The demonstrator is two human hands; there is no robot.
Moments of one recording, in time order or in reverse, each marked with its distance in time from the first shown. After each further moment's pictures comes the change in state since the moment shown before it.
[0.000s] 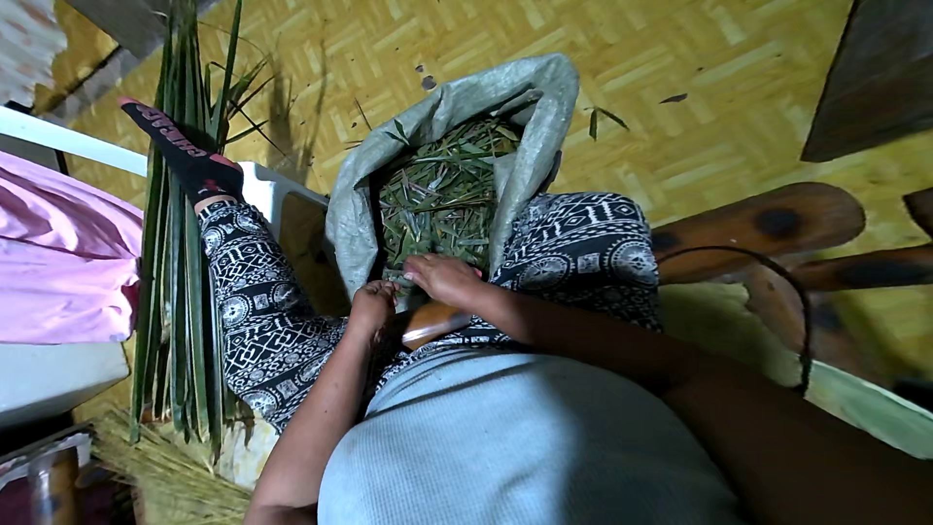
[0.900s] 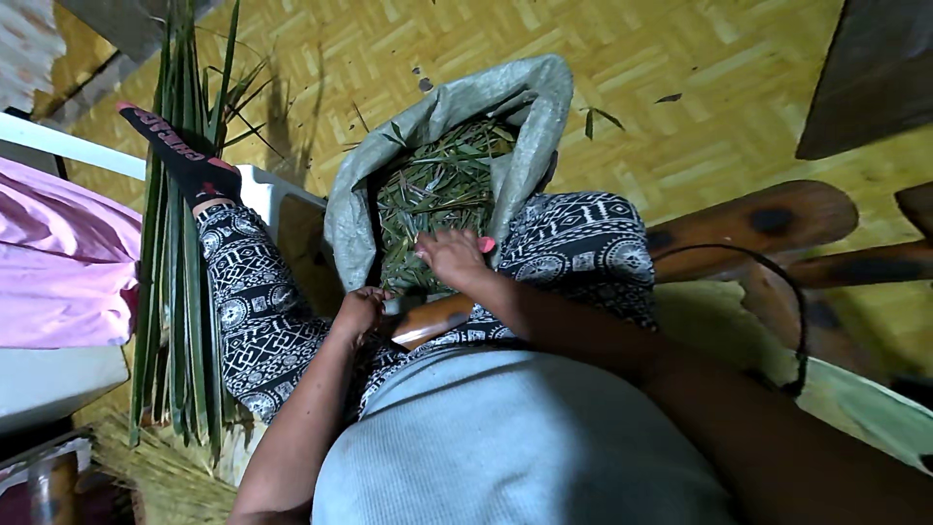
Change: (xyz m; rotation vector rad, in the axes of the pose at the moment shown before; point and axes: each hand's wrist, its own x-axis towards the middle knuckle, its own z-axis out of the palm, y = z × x) left_hand 0.000 0.001 -0.020 0.105 -0.068 -0.075; right_hand 0.021 0.027 0.000 -0.193 0.197 0.153
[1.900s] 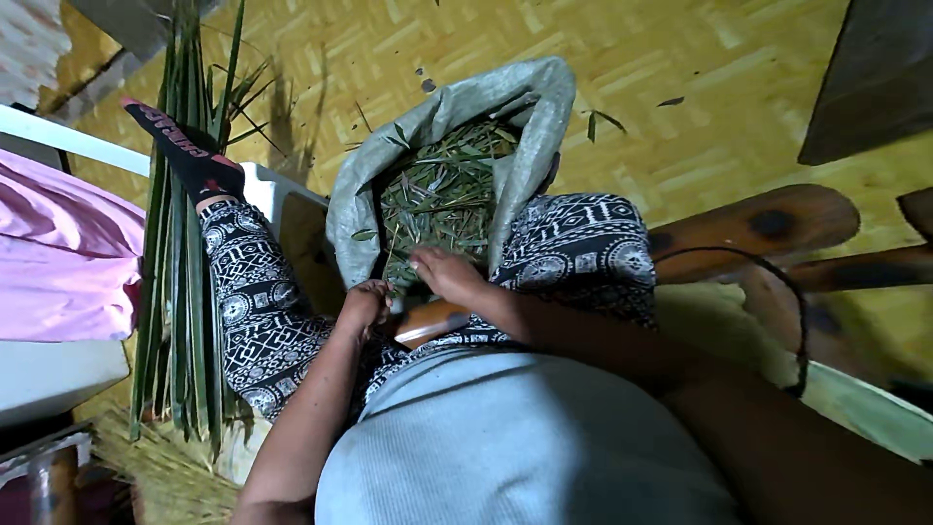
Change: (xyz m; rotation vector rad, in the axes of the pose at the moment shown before) left_hand 0.003 0.002 0.007 -0.190 0.007 0.002; right_hand -0.028 -0.020 -0.011 0.321 -0.098 -0.068
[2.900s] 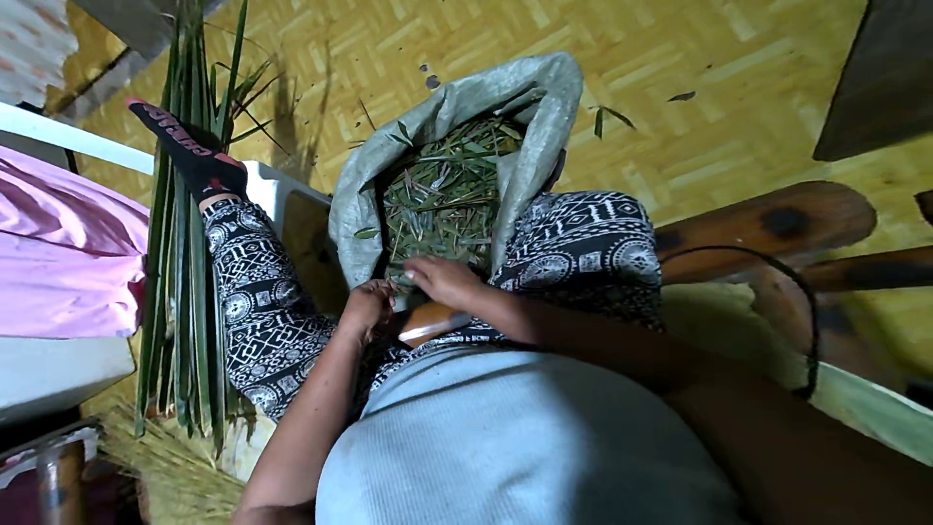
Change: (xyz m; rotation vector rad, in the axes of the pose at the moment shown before) left_hand -0.008 0.000 0.001 0.026 -0.002 0.025; right_hand -0.003 -0.007 0.001 0.032 -0.079 -0.060
